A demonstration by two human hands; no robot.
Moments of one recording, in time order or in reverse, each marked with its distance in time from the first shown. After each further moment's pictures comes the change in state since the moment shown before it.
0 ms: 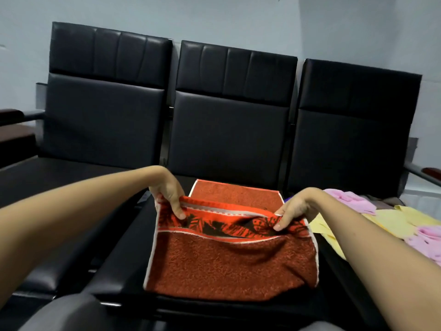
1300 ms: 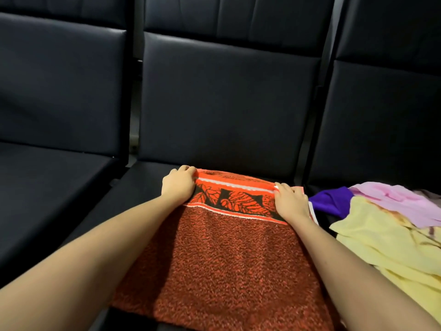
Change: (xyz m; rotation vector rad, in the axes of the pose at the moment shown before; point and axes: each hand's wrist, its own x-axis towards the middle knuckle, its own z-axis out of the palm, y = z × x) left_hand 0.243 -0.002 -0.074 0.145 1.294 -0.085; right_hand 0.203 0.054 -0.120 -0.397 1.412 0.144
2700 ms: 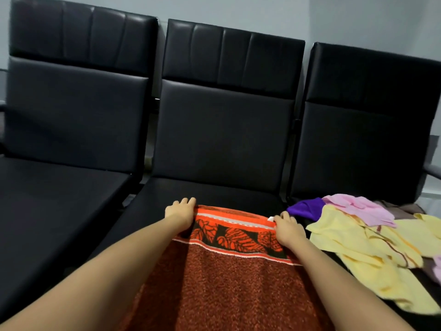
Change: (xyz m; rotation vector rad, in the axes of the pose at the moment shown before) left_hand -0.088 0.003 -0.049 0.129 -0.253 -0.001; right_hand -0.089 0.006 -0.048 -0.081 -0.185 -0.034
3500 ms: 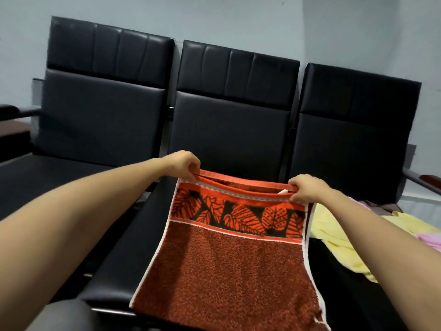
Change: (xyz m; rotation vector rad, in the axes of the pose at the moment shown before) left_hand -0.048 -0.048 -0.158 -0.084 0.077 0.480; right_hand -0.064 0.013 -0.160 -0.109 0.031 -0.170
